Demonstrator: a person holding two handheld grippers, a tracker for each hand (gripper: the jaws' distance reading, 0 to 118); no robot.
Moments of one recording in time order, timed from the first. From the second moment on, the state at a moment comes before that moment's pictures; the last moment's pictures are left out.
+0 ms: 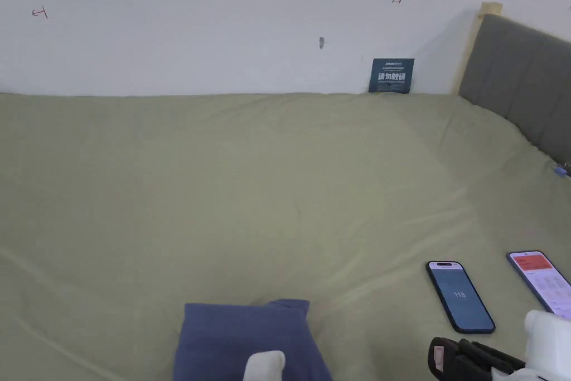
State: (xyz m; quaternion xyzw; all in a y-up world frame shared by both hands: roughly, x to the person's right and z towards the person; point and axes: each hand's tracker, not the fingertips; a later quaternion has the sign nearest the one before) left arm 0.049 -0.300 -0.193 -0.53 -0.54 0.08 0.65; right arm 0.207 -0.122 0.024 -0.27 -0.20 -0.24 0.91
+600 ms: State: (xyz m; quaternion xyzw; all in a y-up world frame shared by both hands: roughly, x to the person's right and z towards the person) left arm -0.136 -0.184 -0.281 -0.40 -0.41 0.14 0.81; right arm 0.233 -0.221 -0.106 -0.30 0.16 -0.38 0.86
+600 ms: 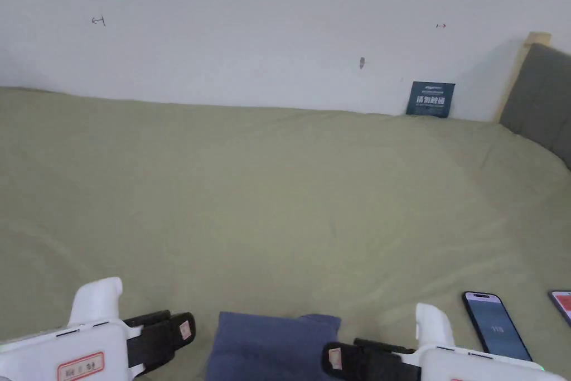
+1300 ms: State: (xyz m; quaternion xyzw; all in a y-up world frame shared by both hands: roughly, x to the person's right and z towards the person) left arm -0.102 -0.310 -0.286 -0.56 -0.41 0.29 0.66; right arm 0.279 -0.349 -0.140 -0.35 0.13 -0.54 0.75
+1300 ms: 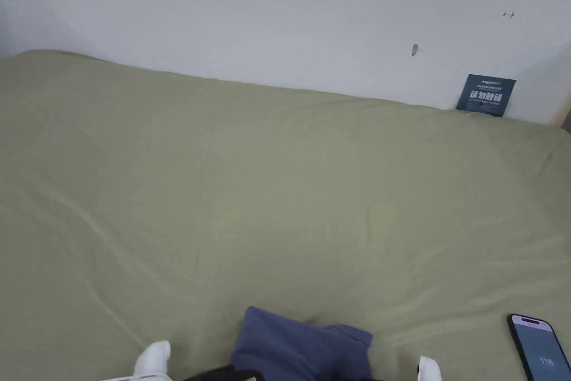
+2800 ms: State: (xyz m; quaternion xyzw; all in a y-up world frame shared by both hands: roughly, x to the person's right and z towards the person) left arm -0.546 -0.218 -0.480 -0.50 -0.17 0.16 0.83; right arm 0.114 -0.250 -0.210 -0.36 0.23 -0.39 0.82
